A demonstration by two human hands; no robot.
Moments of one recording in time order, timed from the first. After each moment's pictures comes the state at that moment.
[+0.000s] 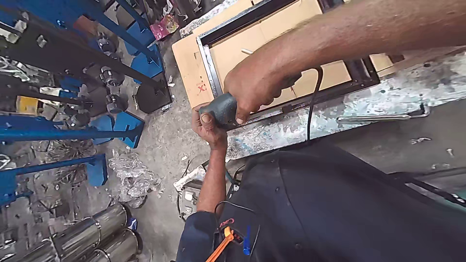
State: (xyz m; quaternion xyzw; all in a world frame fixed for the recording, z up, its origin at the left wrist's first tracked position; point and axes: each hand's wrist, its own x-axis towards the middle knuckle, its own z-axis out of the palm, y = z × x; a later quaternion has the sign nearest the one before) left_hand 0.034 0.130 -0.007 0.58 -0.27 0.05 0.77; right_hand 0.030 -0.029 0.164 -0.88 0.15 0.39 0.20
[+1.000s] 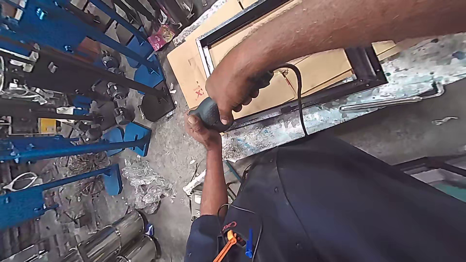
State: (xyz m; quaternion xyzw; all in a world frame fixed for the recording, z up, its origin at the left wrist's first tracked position) left_hand 0.054 0.133 -0.015 0.61 -0.27 0.05 0.75; right_hand 0.113 -0.069 0.017 -0.88 0.09 0.39 0.23
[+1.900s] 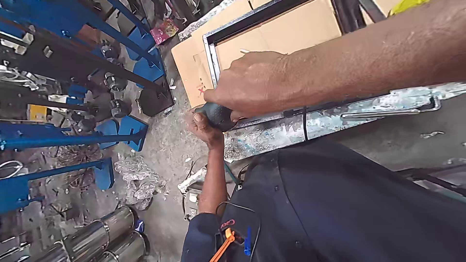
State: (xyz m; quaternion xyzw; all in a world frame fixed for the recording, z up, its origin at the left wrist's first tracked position) left_hand 0.048 0.135 -0.021 0.59 -0.26 0.06 0.76; right_hand 0.003 -0.040 0.173 -0.98 -0.16 0.12 0.05
